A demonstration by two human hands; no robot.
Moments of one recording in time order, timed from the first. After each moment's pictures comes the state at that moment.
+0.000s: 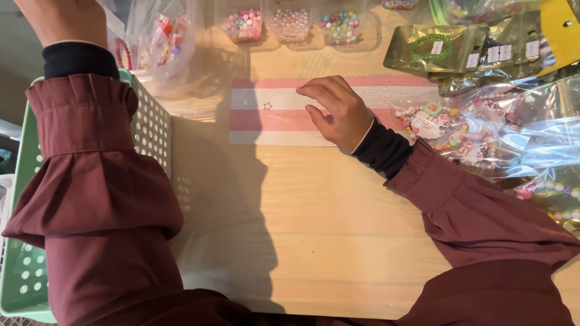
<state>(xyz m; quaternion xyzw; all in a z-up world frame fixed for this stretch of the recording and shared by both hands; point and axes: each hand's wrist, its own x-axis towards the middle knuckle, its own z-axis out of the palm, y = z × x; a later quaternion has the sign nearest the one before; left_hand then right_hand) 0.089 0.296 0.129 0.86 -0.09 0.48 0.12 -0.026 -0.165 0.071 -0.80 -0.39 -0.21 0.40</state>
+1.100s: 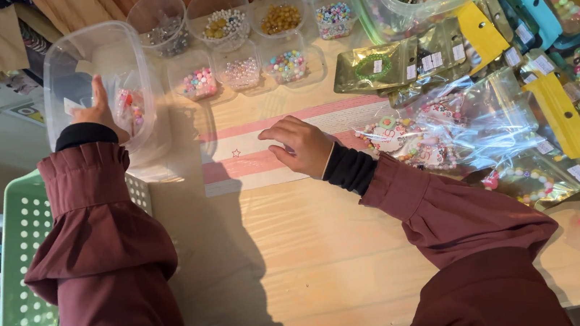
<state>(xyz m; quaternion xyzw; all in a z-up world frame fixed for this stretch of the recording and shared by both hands) 0.135 0.265 0.080 0.99 0.10 -0.10 0.01 -0.014 -0.170 0.061 -0.81 -0.38 -0.16 0.41</state>
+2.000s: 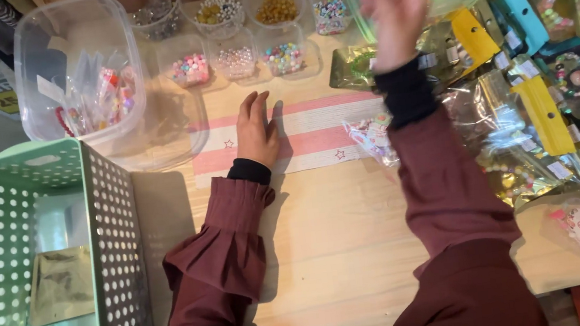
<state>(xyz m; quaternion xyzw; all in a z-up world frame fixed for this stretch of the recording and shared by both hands) 0.010 -0.012 0.006 0.85 -0.16 0.20 0.46 0.105 -0.289 0.107 -0.57 -0.17 -0.30 0.74</state>
